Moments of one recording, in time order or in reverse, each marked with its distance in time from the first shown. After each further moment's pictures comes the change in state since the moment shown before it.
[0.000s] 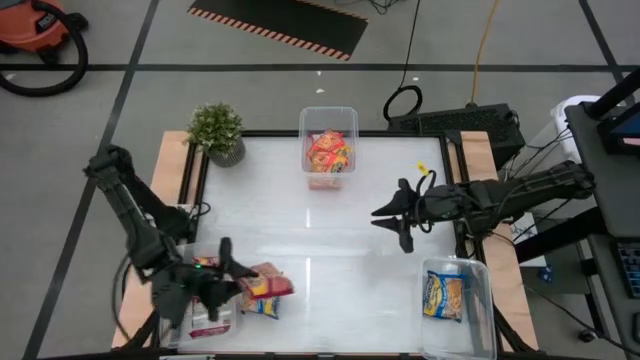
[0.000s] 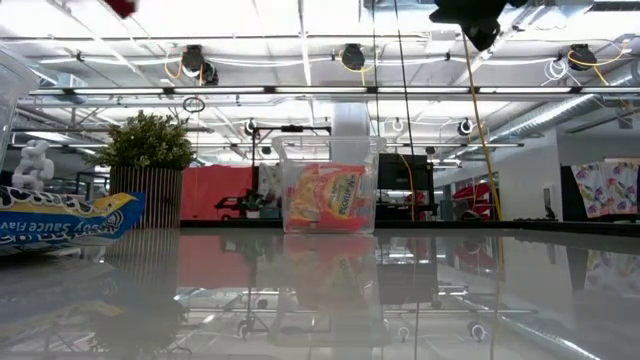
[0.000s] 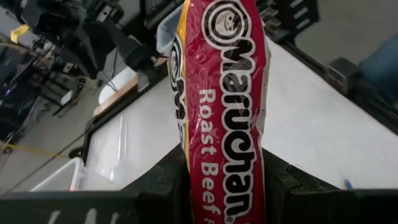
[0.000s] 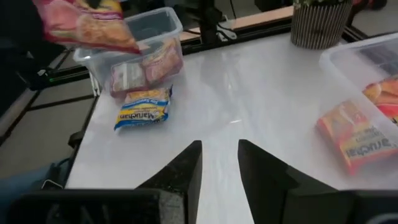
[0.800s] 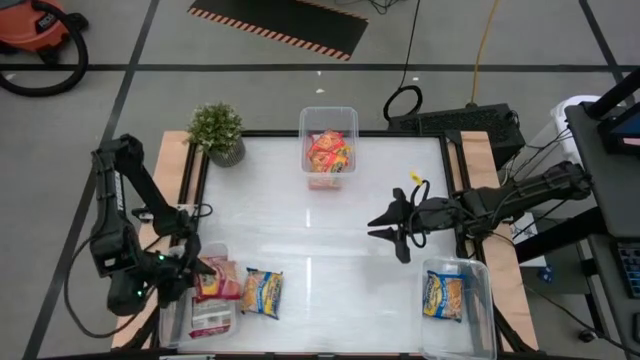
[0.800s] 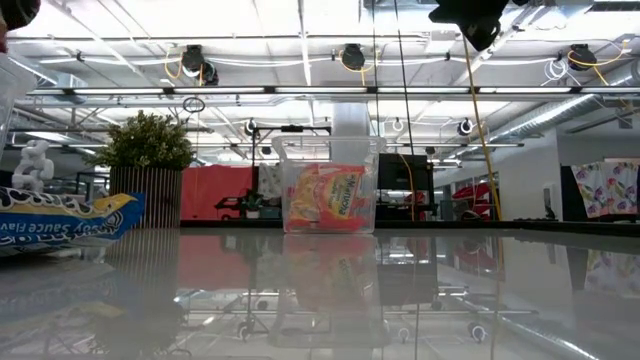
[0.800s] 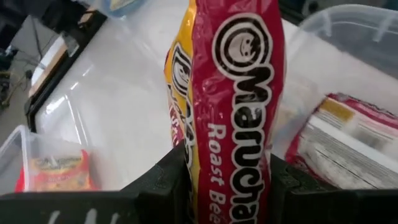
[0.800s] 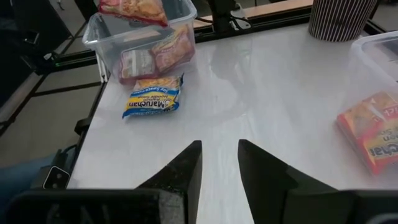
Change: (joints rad) left arm -0.333 -0.141 0.025 -0.676 0.128 -0.378; right arm 0.038 0.061 0.000 0.033 -0.001 0.011
